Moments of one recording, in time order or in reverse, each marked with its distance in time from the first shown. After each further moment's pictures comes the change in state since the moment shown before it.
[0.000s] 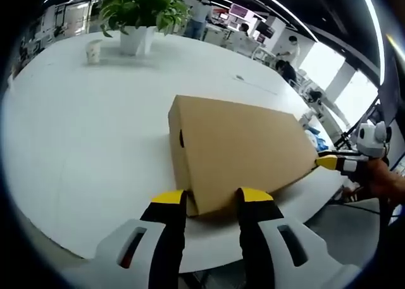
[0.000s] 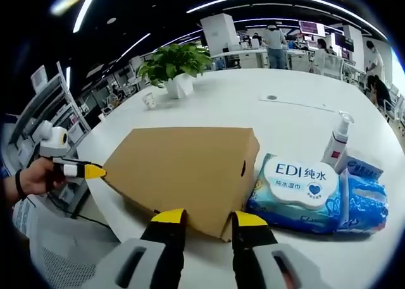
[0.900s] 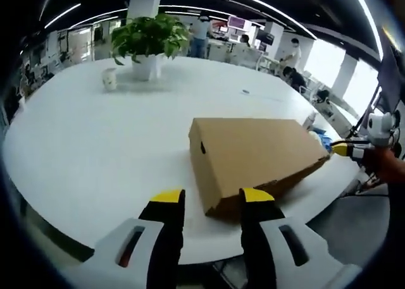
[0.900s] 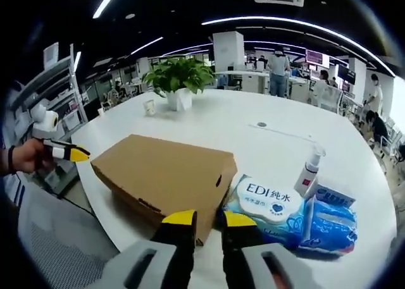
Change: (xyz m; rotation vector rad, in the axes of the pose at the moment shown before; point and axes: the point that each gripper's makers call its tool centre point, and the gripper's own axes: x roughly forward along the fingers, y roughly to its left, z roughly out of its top) left arm -0.046 0.005 0.015 0.069 -0.125 0.064; right arm -0.040 -0.017 0.018 -0.148 -0.121 -0.056
